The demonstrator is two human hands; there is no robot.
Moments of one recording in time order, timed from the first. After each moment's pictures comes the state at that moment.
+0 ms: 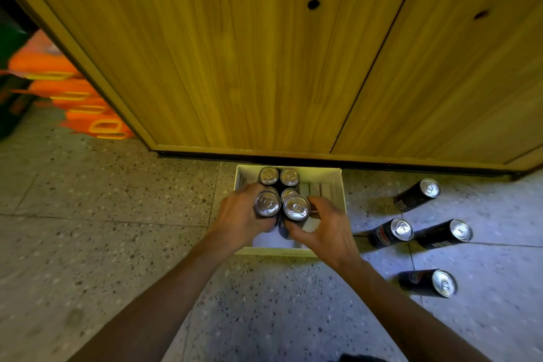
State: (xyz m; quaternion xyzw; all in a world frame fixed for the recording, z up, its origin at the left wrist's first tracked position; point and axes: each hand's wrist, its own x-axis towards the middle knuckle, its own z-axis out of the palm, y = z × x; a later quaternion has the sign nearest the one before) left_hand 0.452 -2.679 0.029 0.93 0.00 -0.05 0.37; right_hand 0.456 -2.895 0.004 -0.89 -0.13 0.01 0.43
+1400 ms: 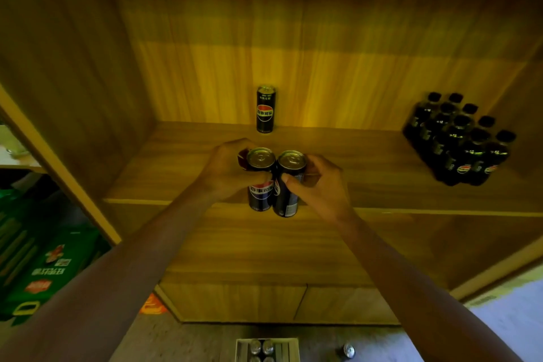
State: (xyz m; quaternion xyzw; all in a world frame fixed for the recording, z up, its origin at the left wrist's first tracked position) left_hand 0.686 -2.641 0.912 0.85 -0.11 0.09 0.51; right_hand 0.691 -2.864 0.880 -0.84 -0.16 -0.13 0.51
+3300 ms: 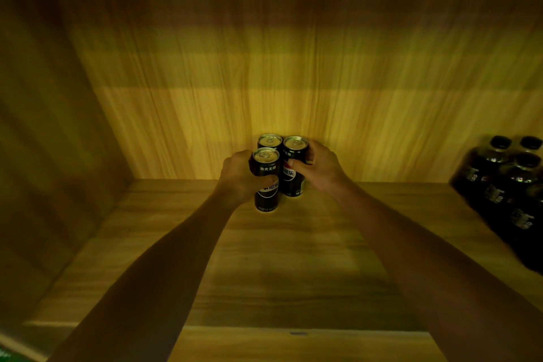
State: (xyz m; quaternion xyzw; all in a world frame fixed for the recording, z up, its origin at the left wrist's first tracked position) left_hand 0.911 -2.643 0.900 0.89 0.03 0.11 0.44; right_hand 0.963 -2.827 0.893 -0.87 -0.12 -0.05 0.47
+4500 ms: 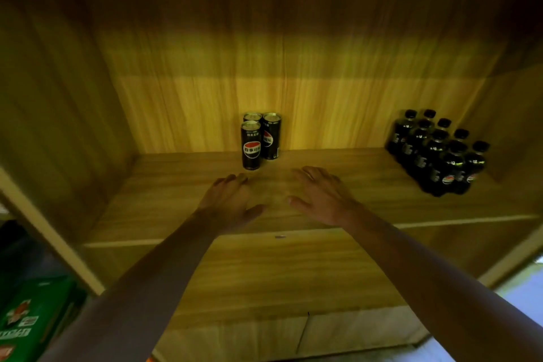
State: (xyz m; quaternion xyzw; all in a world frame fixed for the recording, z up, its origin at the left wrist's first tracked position) left_hand 0.711 -2.641 0.894 0.98 -0.17 0.05 0.00; right_hand 0.734 -2.877 0.893 -0.98 -0.18 -0.03 0.02
